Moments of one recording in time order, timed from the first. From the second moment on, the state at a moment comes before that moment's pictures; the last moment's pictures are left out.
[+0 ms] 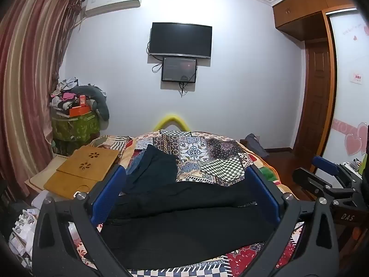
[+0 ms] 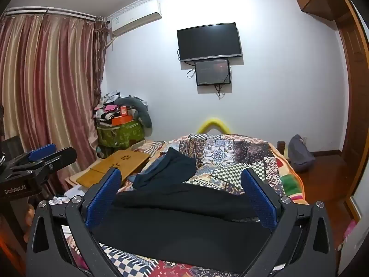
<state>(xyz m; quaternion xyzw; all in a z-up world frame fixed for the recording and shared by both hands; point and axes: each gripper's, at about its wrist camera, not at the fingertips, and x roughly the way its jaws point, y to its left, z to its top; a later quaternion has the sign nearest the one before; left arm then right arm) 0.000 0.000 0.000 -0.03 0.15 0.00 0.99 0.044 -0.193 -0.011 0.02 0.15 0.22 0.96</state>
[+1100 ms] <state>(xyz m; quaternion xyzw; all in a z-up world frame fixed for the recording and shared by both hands) 0.007 0.002 -0.007 -0.04 0.15 0.00 0.99 0.045 -0.195 -0.009 0.01 0.16 0.20 0.97</state>
